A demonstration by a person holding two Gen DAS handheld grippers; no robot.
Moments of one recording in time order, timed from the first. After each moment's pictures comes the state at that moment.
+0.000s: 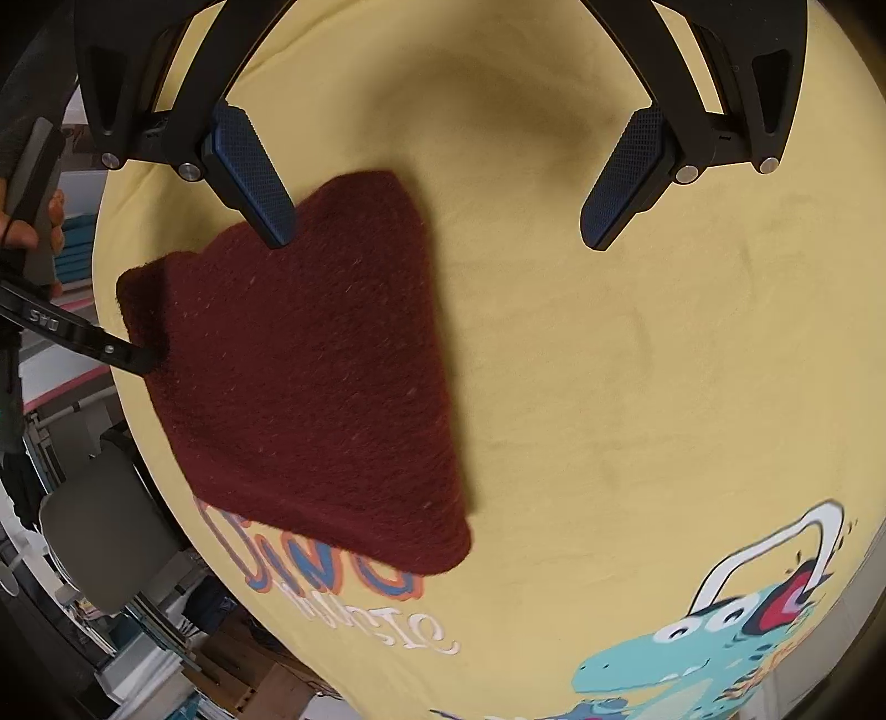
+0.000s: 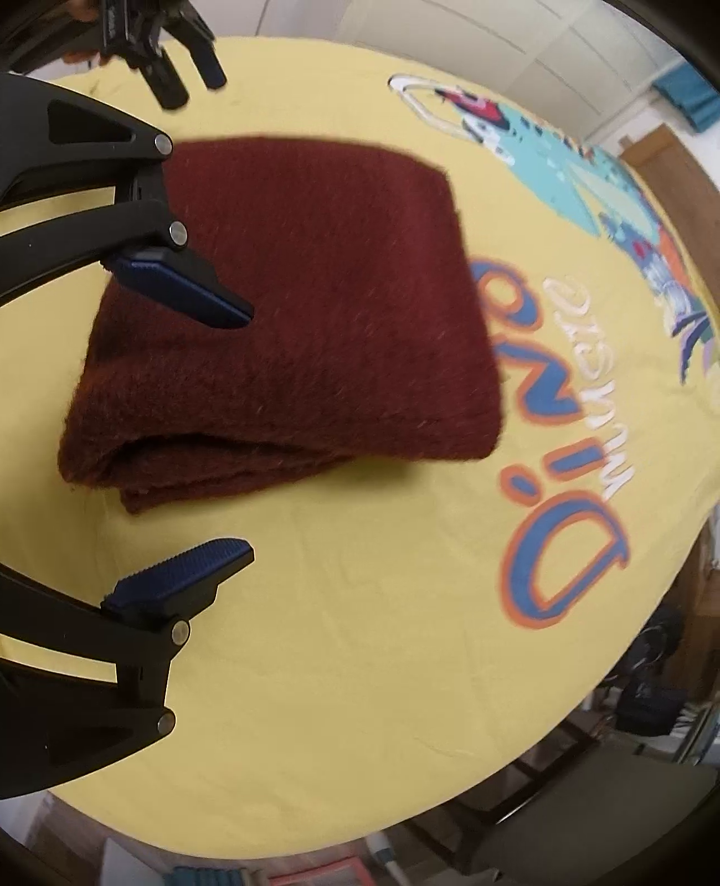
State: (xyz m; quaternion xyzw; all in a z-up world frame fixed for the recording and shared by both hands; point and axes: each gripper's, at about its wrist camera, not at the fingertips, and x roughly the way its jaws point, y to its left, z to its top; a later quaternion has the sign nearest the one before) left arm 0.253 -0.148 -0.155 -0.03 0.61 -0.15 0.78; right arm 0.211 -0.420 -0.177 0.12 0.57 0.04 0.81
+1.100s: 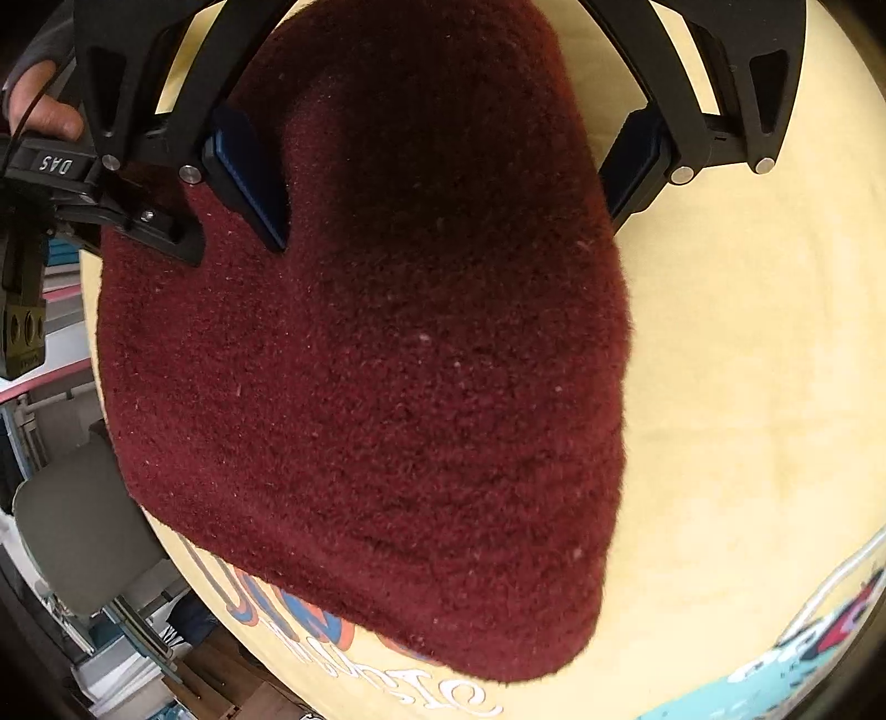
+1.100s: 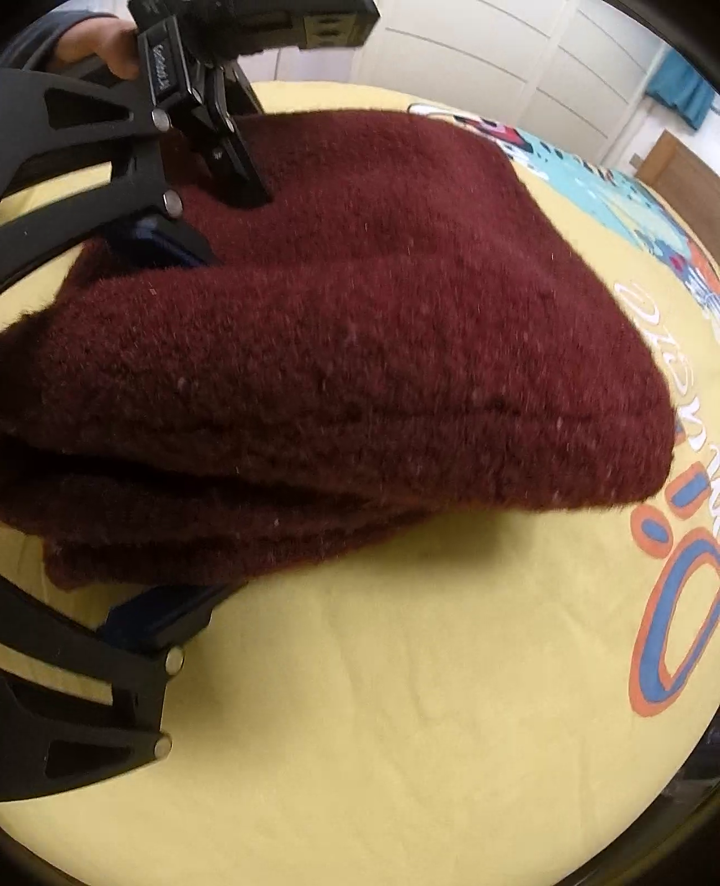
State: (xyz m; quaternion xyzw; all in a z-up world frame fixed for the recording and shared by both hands) left arm 0.303 -0.199 -0.231 -0.06 0.64 -0.16 0.75; right arm 0.228 -0.415 -0.271 0.20 0.62 0.13 0.75
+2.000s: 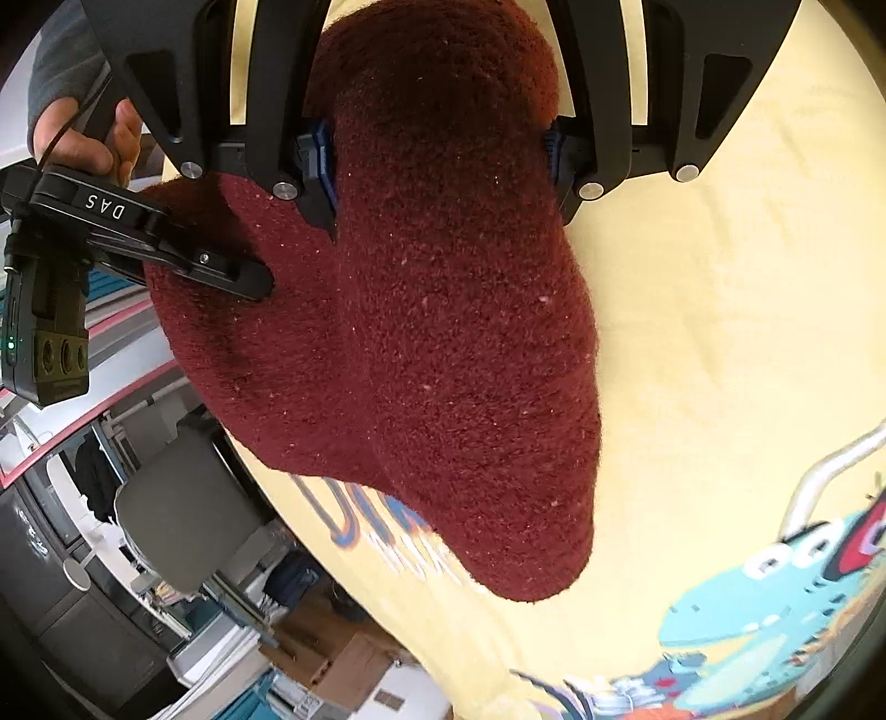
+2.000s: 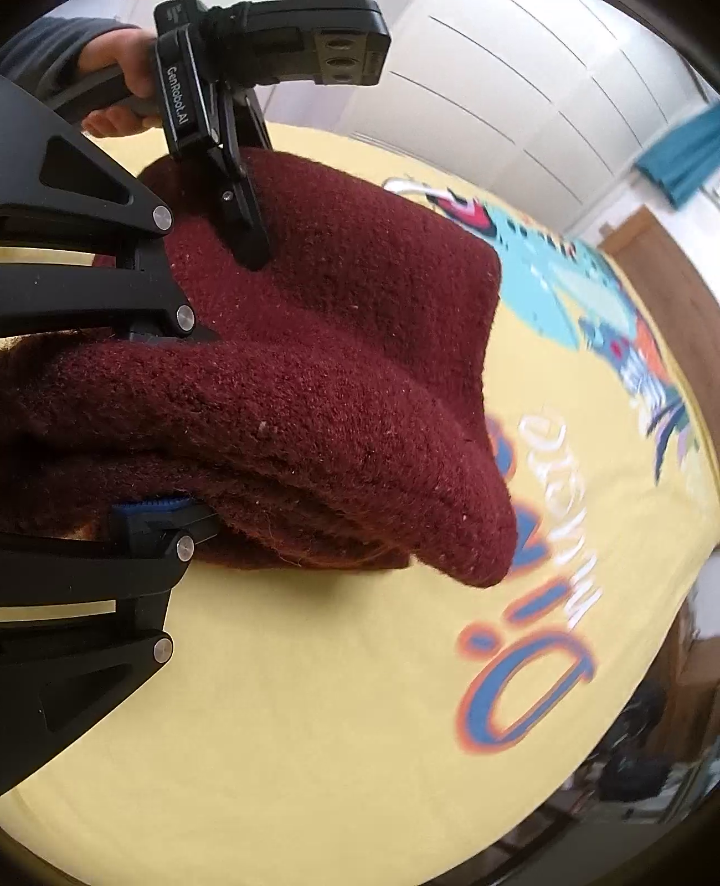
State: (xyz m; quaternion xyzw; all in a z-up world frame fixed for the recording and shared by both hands) left arm 0.284 -0.127 -0.125 -0.06 0.55 -0.25 0.79; right arm 0.205 -0.342 -0.151 0.17 0.52 0.15 0.82
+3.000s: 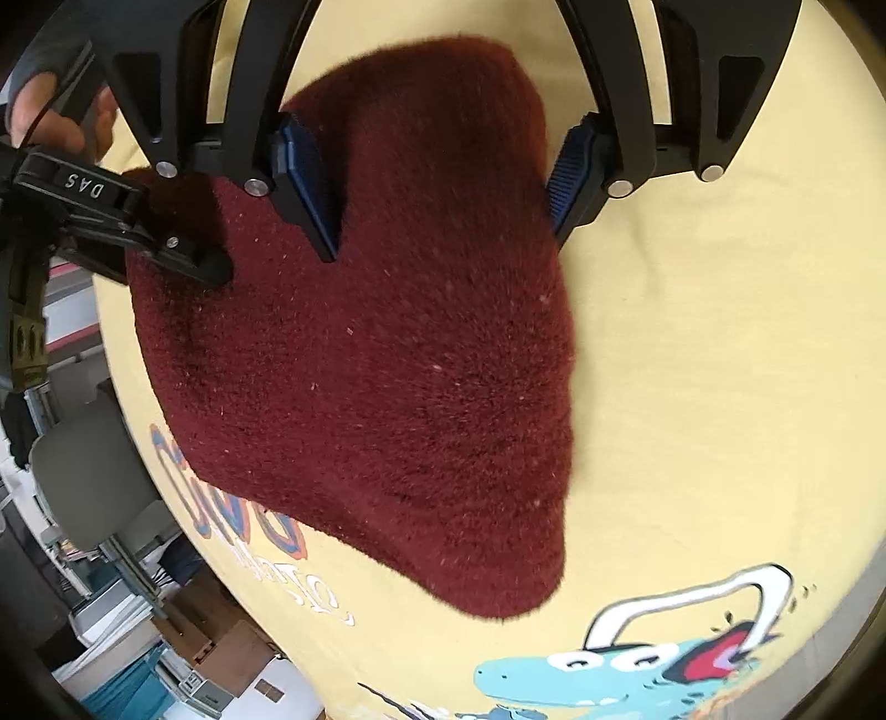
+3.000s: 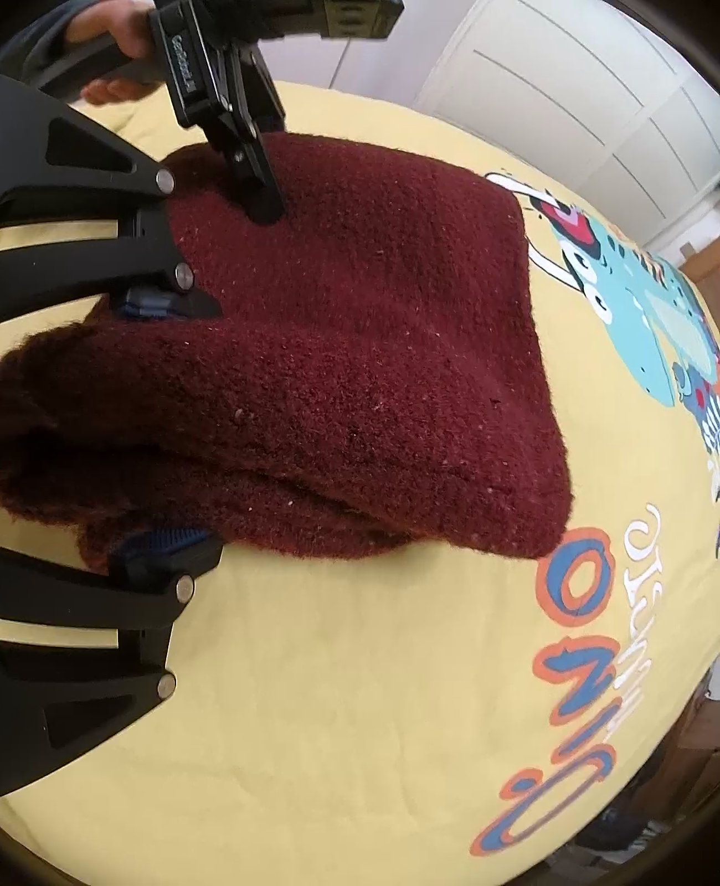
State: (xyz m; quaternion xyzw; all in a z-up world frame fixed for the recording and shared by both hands) left arm 0.245 -0.002 -0.167 -0.08 0.59 -0.13 0.79; right arm 0.215 -0.235 -0.205 0.09 0.58 0.14 0.80
